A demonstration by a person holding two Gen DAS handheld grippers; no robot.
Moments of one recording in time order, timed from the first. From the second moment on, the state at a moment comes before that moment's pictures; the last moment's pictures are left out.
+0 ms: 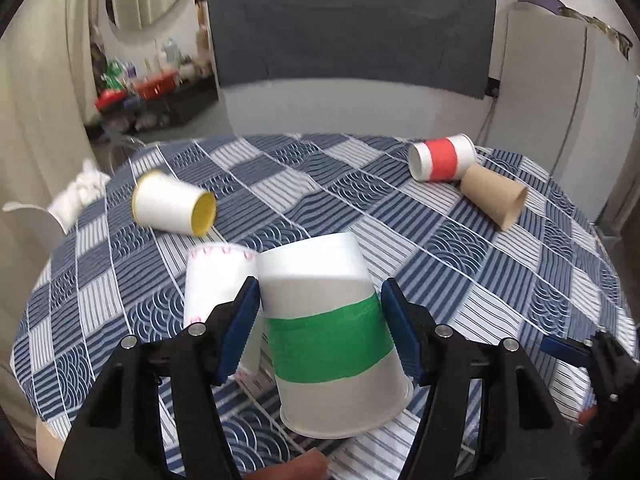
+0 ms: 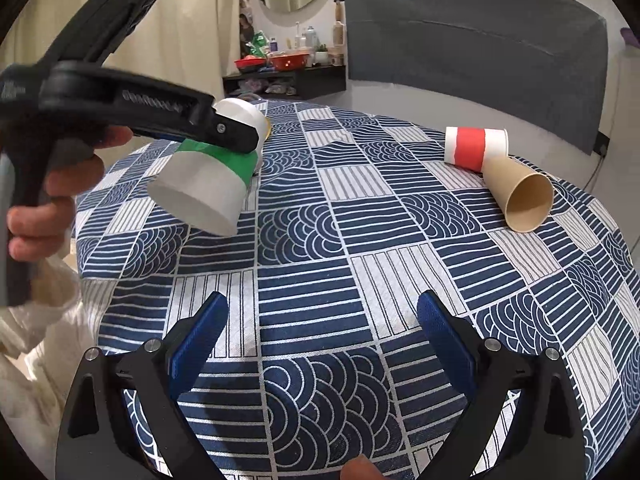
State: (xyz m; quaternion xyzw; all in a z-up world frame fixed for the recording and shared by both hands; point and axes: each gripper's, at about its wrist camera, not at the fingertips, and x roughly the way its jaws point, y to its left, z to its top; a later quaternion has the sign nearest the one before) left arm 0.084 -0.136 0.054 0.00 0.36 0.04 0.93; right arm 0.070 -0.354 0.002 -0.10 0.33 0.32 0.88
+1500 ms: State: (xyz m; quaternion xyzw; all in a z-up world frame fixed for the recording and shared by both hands) left arm 0.042 -0.130 0.024 0.05 0.33 0.03 0.94; right arm 0.054 -0.350 -0.002 -0.09 0.32 0.31 0.89
